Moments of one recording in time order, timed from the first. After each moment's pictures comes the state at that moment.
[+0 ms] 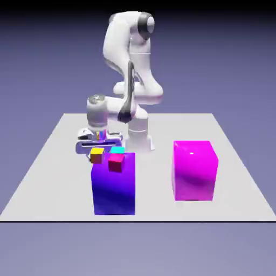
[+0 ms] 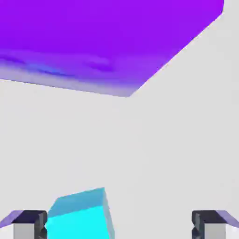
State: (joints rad) arm -0.24 -0.10 -0.24 -2.92 -0.34 2.69 0.30
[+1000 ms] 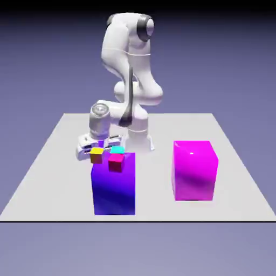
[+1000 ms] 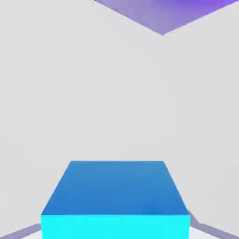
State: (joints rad) arm -0.39 -0.06 -0.14 -2.72 -0.47 2.46 0.13
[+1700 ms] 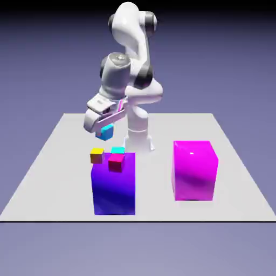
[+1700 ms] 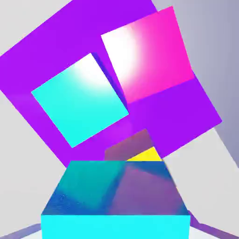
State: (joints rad) arm 0.26 -0.26 -0.36 -2.28 -0.33 1.91 -0.18
